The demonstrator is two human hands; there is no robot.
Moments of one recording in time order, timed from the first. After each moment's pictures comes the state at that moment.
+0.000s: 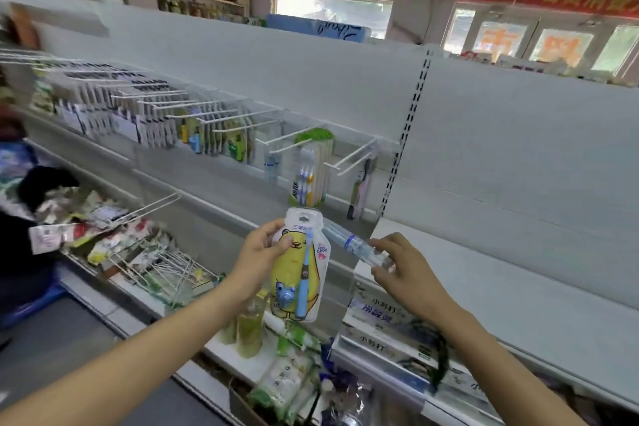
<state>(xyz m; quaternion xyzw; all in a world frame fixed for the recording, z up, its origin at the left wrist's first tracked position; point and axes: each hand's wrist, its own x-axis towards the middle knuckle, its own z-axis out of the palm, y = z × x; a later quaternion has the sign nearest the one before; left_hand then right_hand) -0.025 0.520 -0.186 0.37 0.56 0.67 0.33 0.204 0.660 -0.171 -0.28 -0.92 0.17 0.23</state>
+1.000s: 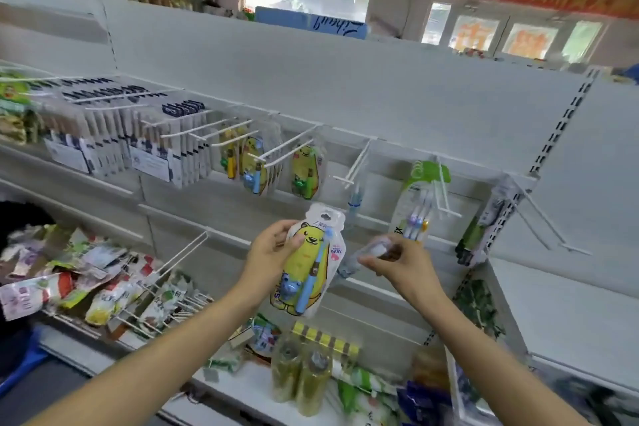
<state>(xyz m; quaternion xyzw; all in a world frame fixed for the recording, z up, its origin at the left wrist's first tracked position) -0.375 0.544 -0.194 0.43 0.53 0.65 0.32 -0.155 0.645 -0.175 -0.40 -0.77 0.35 0.35</state>
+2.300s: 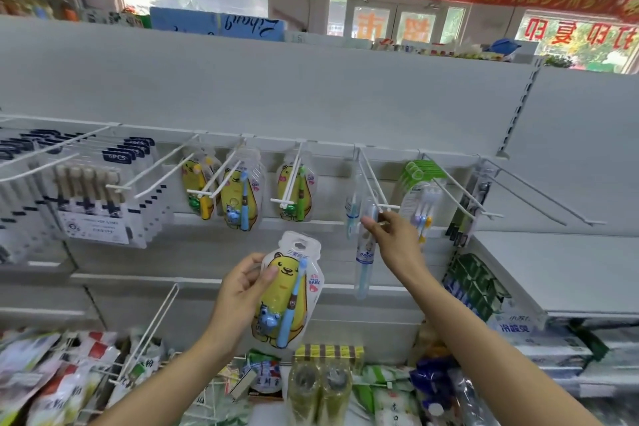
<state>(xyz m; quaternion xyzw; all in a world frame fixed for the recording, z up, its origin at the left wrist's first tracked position) -0.512 0.551 -0.206 0.46 0.44 0.62 0.47 -0.269 0.669 -0.163 -0.53 -0.66 0.26 0.47</state>
